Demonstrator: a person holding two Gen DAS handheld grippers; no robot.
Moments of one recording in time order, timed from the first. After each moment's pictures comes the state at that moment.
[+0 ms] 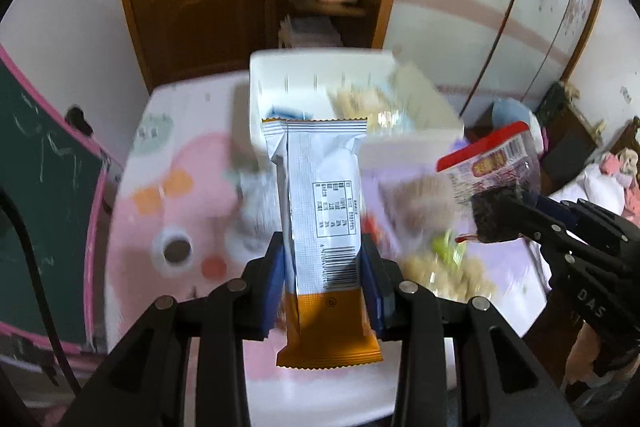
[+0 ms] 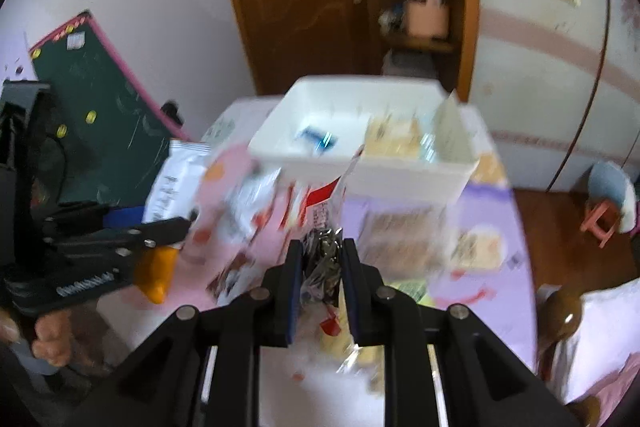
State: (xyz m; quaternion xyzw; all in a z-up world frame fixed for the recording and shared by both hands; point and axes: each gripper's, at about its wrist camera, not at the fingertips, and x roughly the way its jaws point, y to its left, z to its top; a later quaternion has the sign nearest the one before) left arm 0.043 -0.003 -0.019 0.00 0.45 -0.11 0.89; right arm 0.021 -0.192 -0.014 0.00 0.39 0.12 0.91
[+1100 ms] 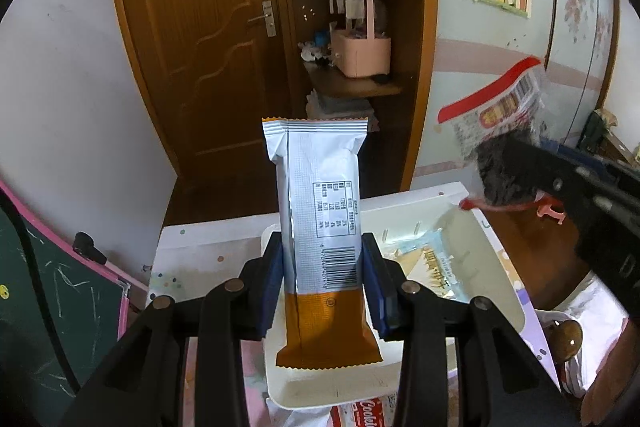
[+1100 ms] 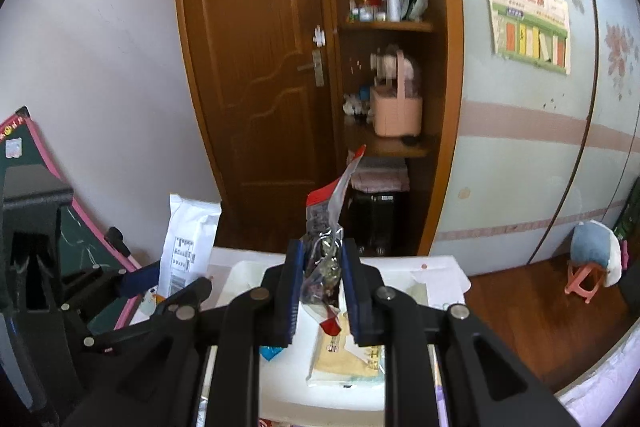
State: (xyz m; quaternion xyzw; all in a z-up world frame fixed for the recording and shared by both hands) left arm 0.274 -0.053 0.037 0.05 0.37 -0.05 0.93; right arm 0.241 -0.192 0.067 0.01 0.31 0.07 0.95
